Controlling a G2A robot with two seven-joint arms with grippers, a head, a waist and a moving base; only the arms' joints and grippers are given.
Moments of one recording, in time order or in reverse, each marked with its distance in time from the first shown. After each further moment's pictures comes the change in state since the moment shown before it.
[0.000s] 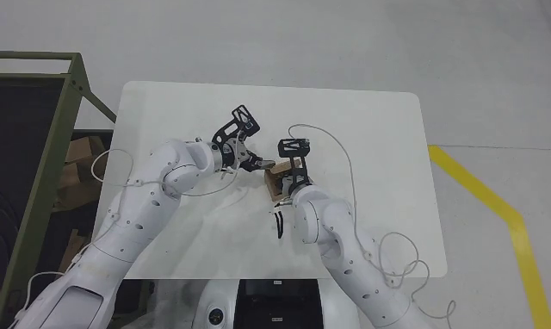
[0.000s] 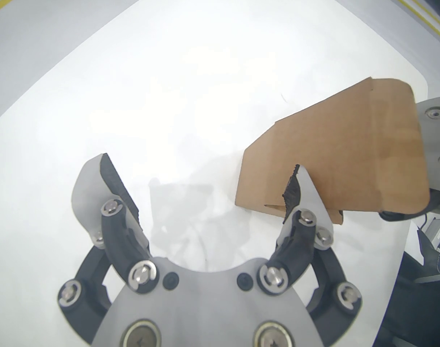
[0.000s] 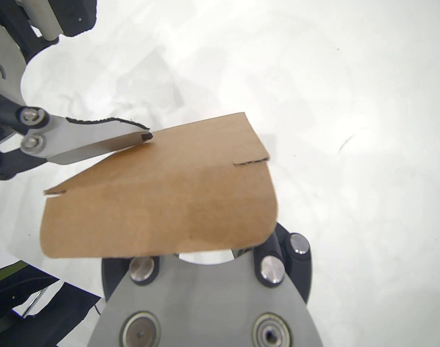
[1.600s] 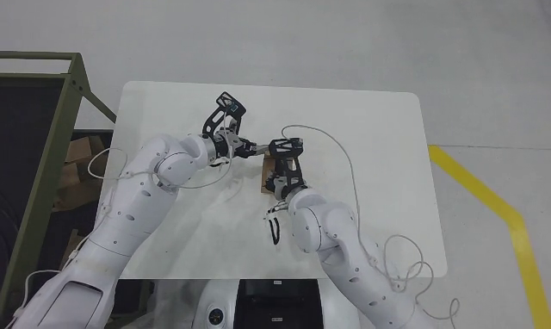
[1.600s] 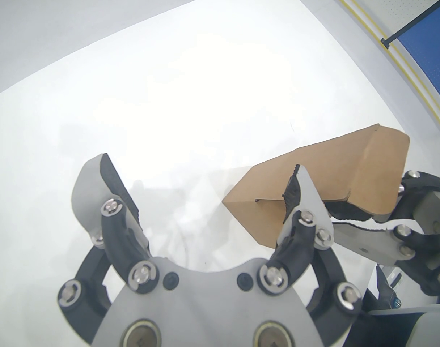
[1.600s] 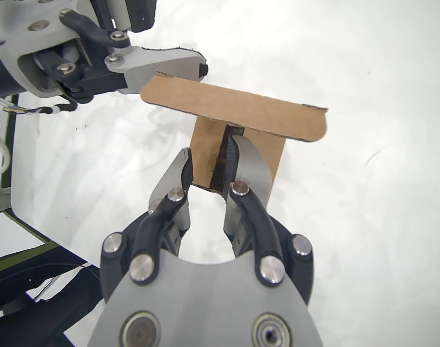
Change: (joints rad) left arm -0.032 -0.001 -0.025 0.053 -0.181 0.145 -0.044; right arm 0.014 0.031 -0.059 -0.070 0.070 -0.003 -0.036
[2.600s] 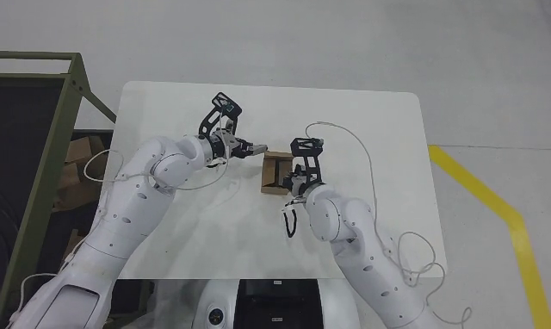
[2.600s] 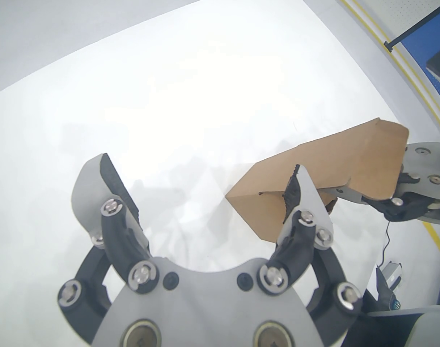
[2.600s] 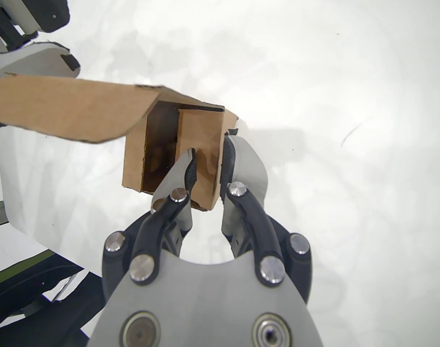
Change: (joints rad) left arm 0.020 0.013 -0.018 -0.021 -0.005 0.014 -0.002; right arm -0.039 0.029 0.118 0.022 0.096 -0.031 -0.005
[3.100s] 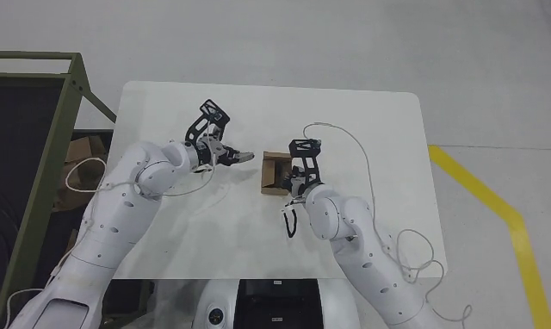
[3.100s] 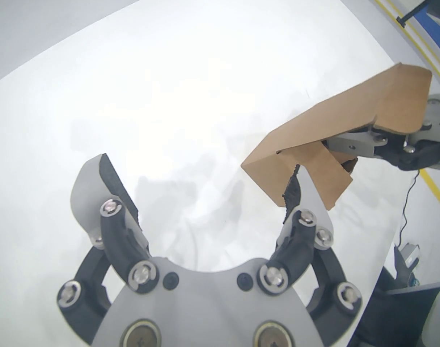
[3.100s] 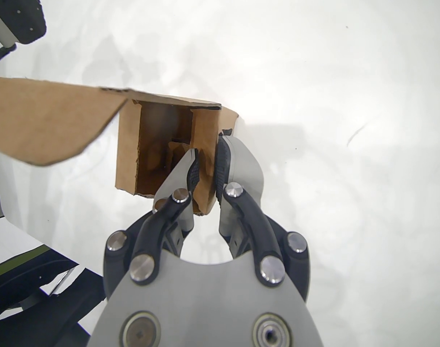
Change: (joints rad) left arm 0.090 0.033 -0.099 -0.049 0.042 -0.053 -0.029; right arm 0.019 0.002 -0.004 0.040 0.021 -0.021 0.007
